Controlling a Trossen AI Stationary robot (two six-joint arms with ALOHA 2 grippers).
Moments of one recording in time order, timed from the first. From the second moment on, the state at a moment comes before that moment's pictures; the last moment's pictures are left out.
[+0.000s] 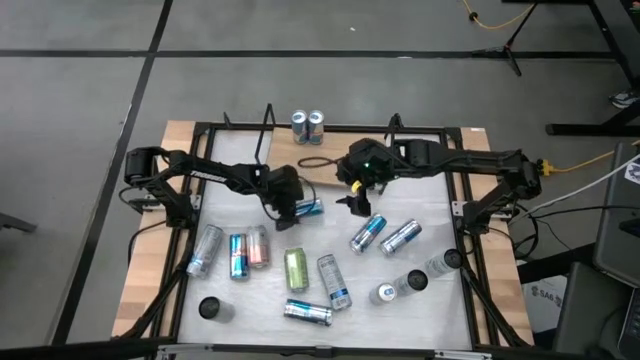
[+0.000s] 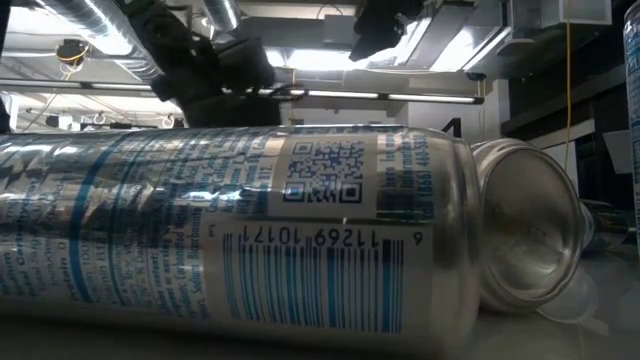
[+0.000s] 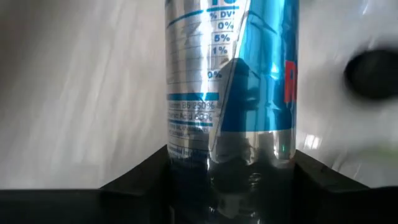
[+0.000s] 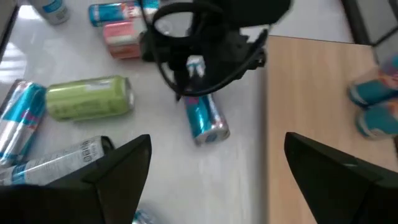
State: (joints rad) left arm 0.21 1.61 0.81 -0.16 0.27 -0.16; right arm -0.08 1.58 1.57 -0.81 -0.06 -0.08
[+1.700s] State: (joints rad) left arm 0.22 1.61 0.81 1.23 -0.01 -0.33; right arm -0.24 1.30 1.23 -0.29 -0.15 0.14
